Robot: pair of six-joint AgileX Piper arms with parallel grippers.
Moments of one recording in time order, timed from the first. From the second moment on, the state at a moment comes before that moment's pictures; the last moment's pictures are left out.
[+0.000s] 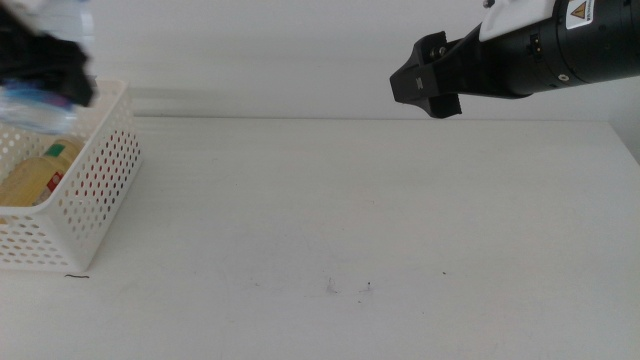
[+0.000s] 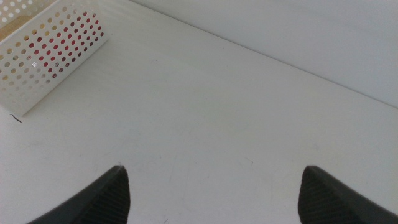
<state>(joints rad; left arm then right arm) 0.13 1.70 -1.66 -0.21 1.15 0.41 0.61 1.37 -1.37 -0.05 0.74 0.10</state>
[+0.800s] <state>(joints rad) 0.31 2.02 -1.70 -0.23 1.08 0.50 0.61 1.37 -1.37 -0.05 0.74 0.10</state>
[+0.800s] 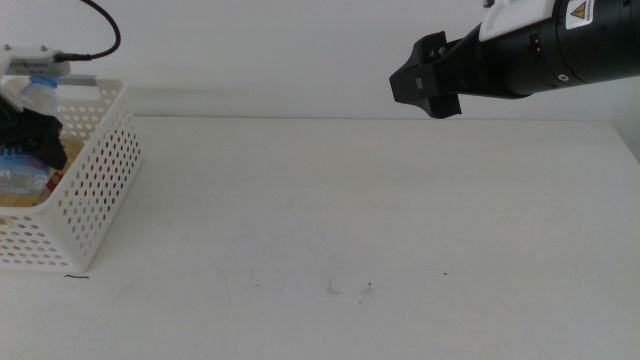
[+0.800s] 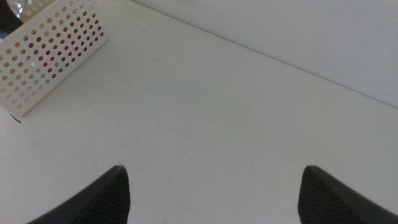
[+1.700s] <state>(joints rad) 0.07 1.07 -1.17 -0.42 0.84 0.45 0.61 1.37 -1.37 -0.05 0.74 0.10</state>
